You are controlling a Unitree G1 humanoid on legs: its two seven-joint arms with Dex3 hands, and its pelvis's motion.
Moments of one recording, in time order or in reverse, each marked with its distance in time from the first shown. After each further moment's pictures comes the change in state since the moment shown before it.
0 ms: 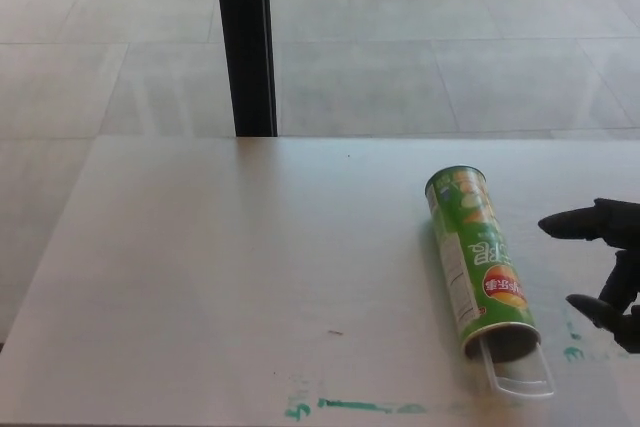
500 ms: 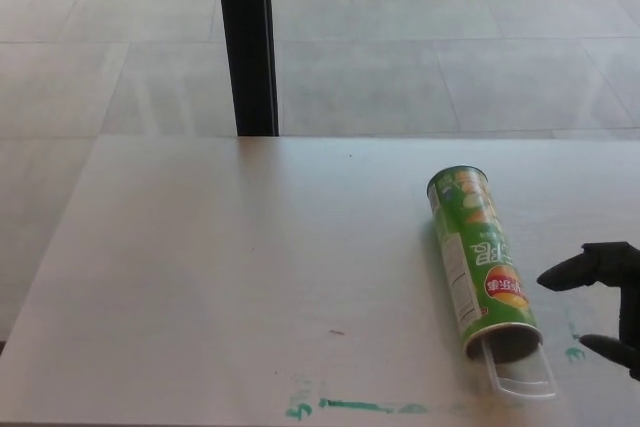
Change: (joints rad) left_arm 0.001 0.004 0.000 0.001 0.000 -0.003 0.000; right_arm 0.022 -0.088 0.041 0.108 -0.089 -0.151 0.067
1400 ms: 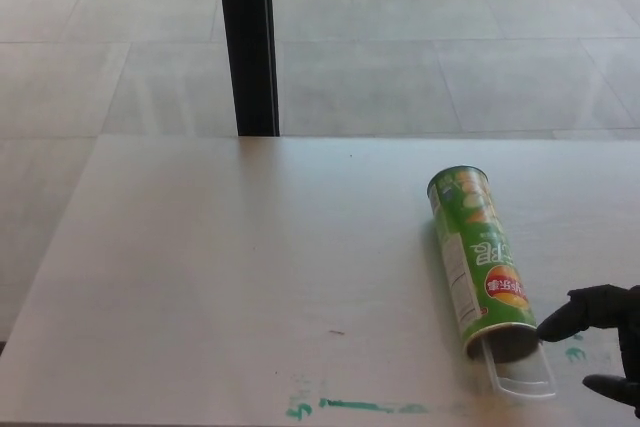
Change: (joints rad) left_arm -0.002 0.003 0.003 0.008 -0.003 -0.010 -0.011; right_arm 0.066 -0.015 0.025 0.004 -0.129 -0.118 0.015
